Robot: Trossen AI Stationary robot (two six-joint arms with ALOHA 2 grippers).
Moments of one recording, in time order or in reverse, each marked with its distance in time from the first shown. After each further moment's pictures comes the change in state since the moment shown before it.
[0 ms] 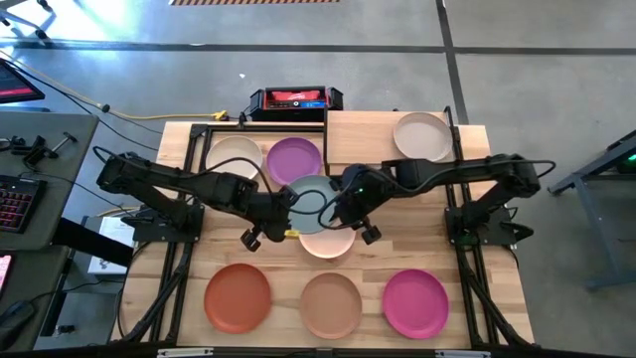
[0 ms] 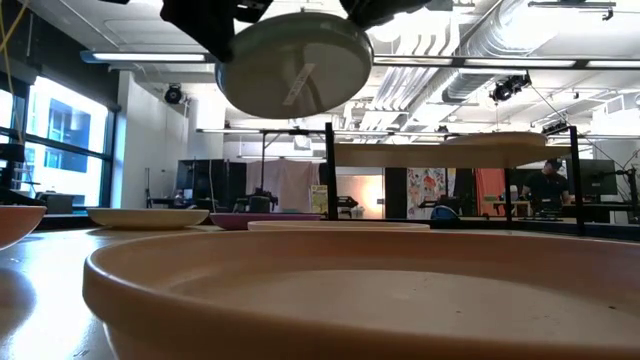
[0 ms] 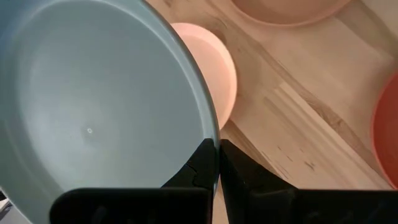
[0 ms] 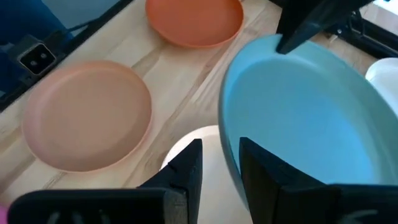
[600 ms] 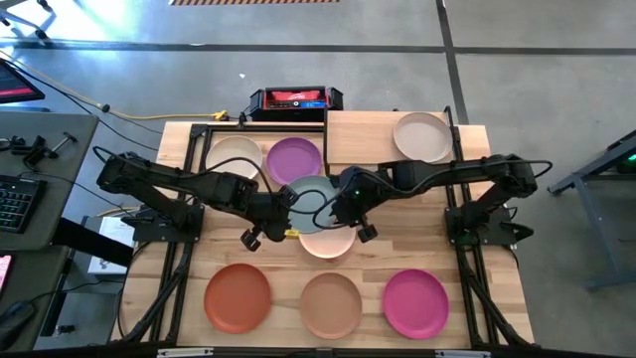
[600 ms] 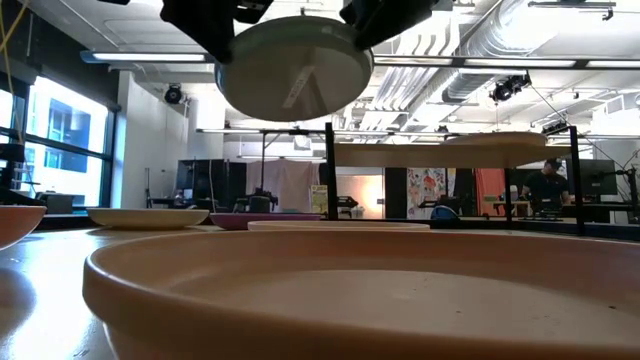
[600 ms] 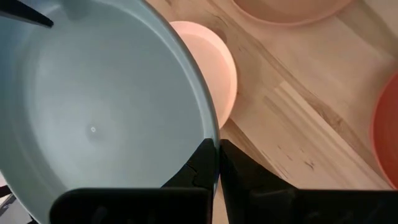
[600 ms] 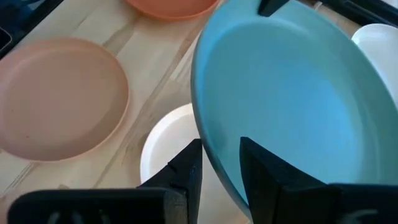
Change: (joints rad) left arm 0.000 0.000 0.000 -0.003 0.000 -0.008; right arm 0.000 0.020 0.000 -0.032 0.105 0.026
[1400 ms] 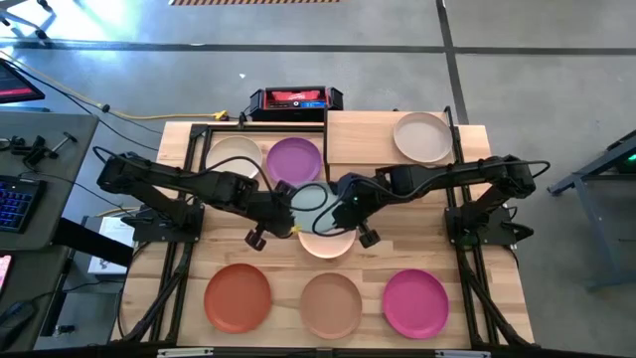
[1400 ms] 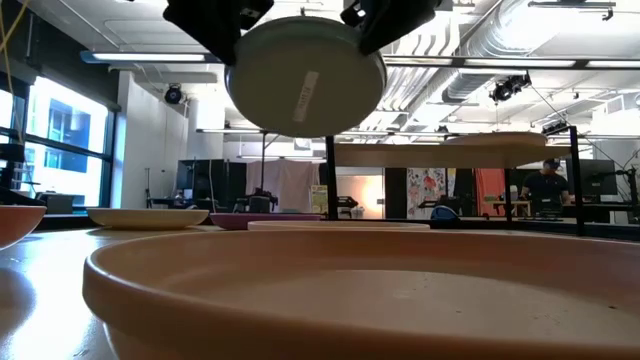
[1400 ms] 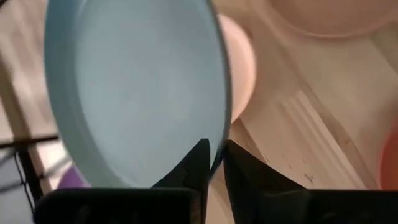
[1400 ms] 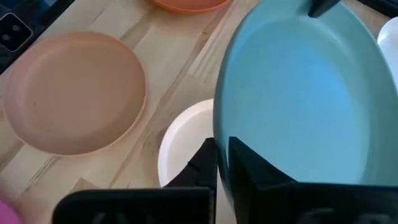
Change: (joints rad) left arm 0.007 0.006 0.001 0.010 -0.061 -0.190; right arm 0.015 0.015 0.000 -0.023 -0.007 0.021
